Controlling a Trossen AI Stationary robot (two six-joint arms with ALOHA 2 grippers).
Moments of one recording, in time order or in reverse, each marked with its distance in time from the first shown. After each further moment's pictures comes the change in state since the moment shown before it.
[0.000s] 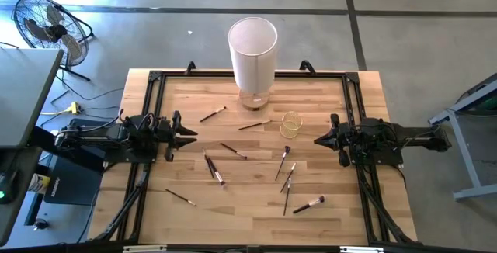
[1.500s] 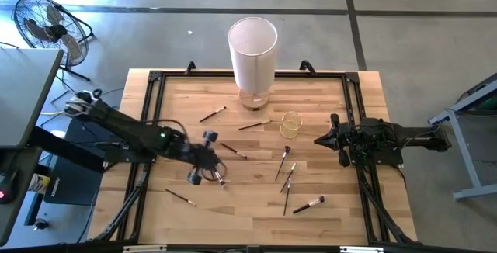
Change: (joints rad) left arm -0.380 1.263 0.949 -0.578 -0.304 0.288; right arm 0.000 0.000 -0.001 0.007 0.000 0.000
